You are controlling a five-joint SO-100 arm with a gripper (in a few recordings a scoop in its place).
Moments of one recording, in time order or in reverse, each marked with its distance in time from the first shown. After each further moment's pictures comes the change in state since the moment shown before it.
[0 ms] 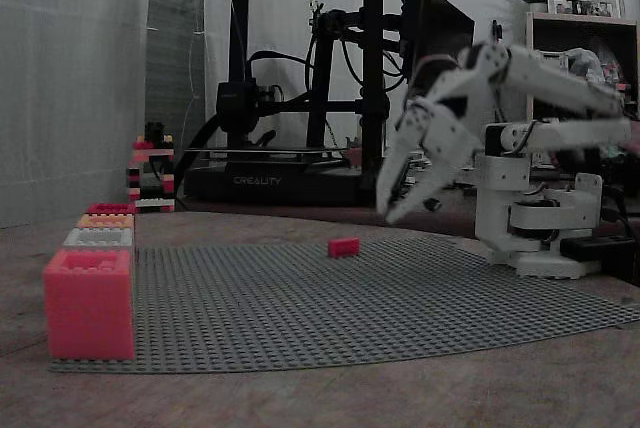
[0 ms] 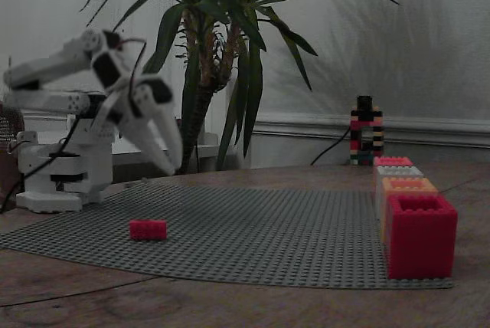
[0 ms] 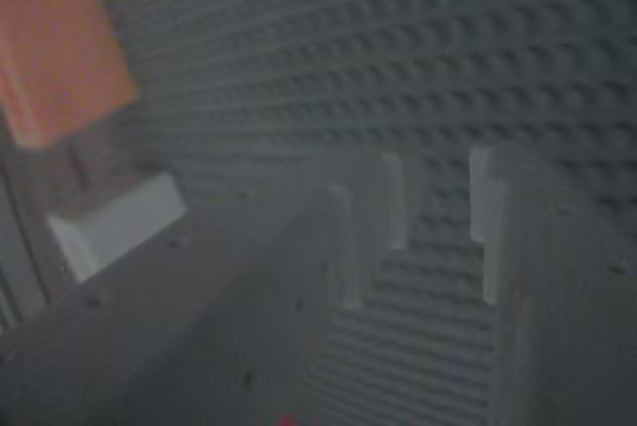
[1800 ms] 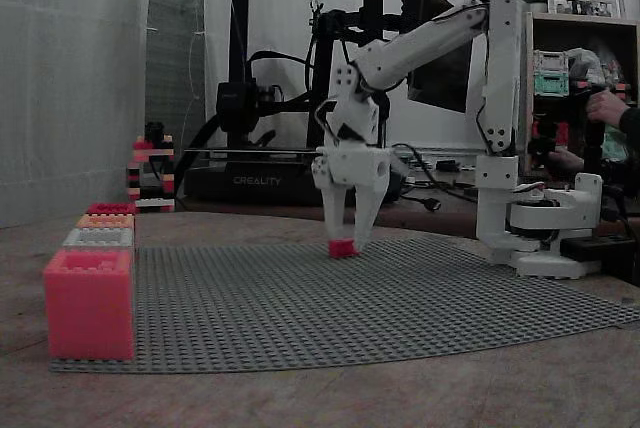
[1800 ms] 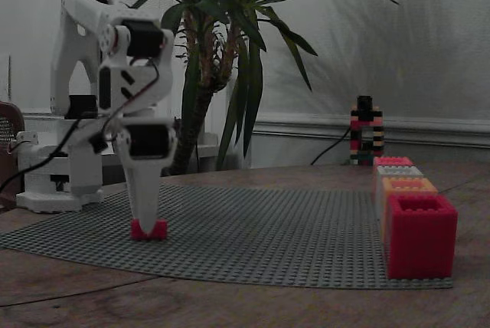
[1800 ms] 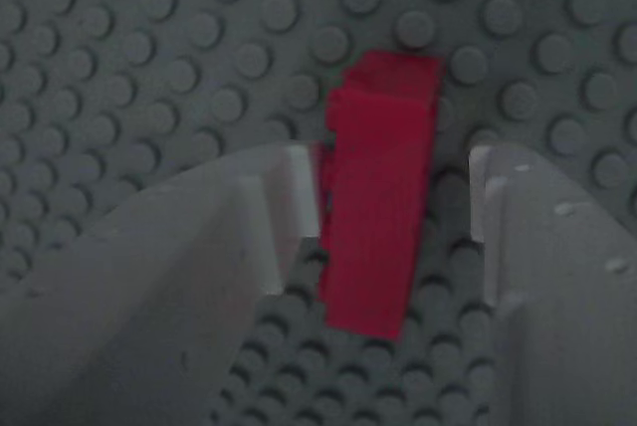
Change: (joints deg) arm 30.0 -74.8 -36.4 -7.4 5.7
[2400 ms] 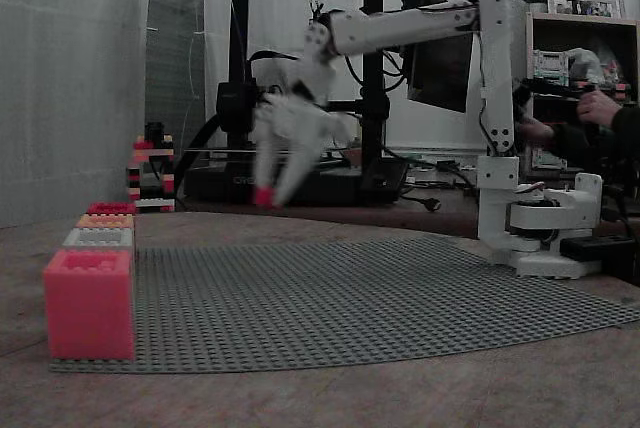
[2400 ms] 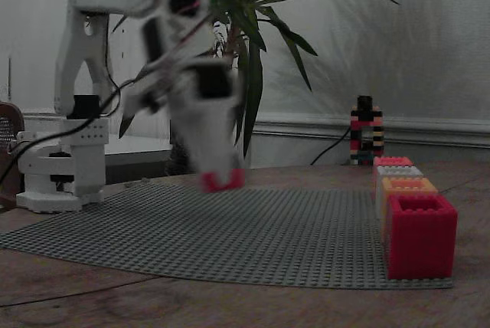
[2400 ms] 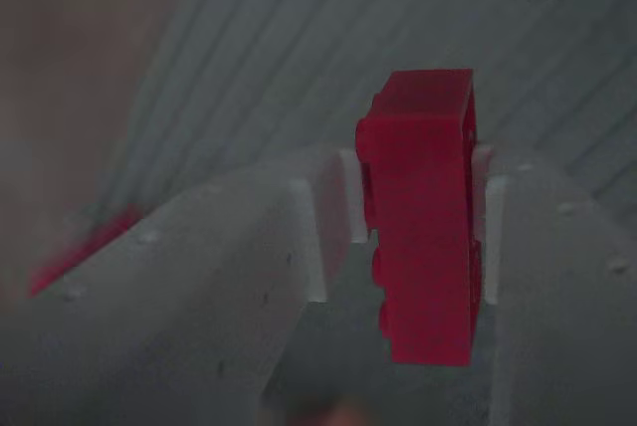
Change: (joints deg) arm -9.8 -9.2 -31.4 1.0 -3.3
